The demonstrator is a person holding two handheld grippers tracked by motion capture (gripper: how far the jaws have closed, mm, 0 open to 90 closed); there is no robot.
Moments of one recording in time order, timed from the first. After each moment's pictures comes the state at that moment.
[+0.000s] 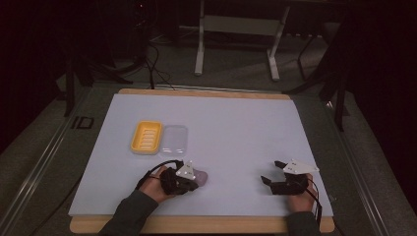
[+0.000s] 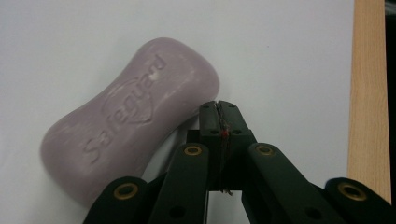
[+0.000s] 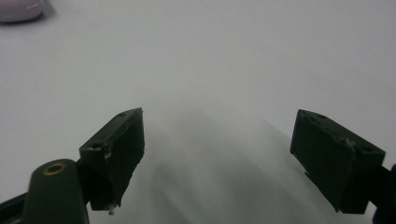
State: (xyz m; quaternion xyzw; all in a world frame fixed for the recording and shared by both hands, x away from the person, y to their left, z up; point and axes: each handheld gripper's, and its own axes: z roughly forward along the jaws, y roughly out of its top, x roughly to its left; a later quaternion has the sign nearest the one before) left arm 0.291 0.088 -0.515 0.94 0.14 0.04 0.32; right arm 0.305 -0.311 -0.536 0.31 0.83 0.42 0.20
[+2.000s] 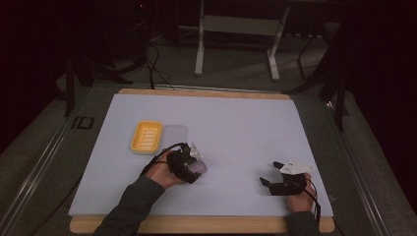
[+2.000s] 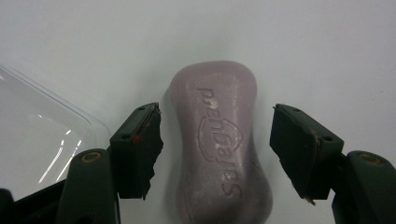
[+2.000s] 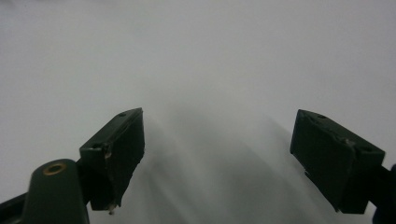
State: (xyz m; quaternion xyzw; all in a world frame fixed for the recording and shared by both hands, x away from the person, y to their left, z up) left arm 0.331 0.069 -0.494 0.94 0.24 0.11 0.23; right arm 0.306 -0.306 -0.537 0.30 0.84 0.40 0.20
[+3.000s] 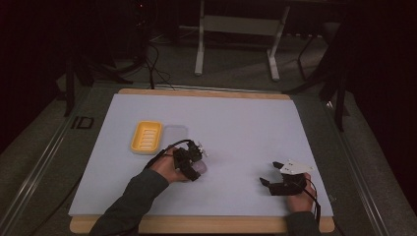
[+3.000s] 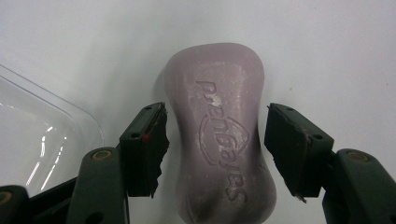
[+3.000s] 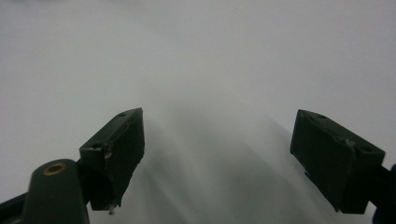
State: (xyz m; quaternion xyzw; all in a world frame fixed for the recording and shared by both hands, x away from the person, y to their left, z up) left arm 0.347 0.053 -0.492 0.96 0.24 0.06 0.15; right arm 0.306 -0.306 -0.537 0.30 0.84 0.40 0.20
